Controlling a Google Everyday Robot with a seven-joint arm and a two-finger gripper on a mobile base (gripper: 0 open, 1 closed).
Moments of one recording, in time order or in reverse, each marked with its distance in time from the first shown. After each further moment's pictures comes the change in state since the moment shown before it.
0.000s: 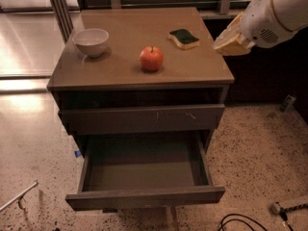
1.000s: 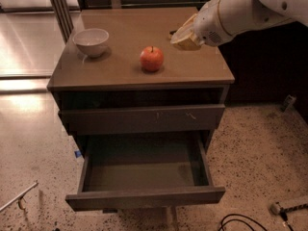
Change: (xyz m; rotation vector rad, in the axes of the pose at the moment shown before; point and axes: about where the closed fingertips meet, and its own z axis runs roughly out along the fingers) arm -0.067 -0.018 0.091 -0.037 -0.224 -0.020
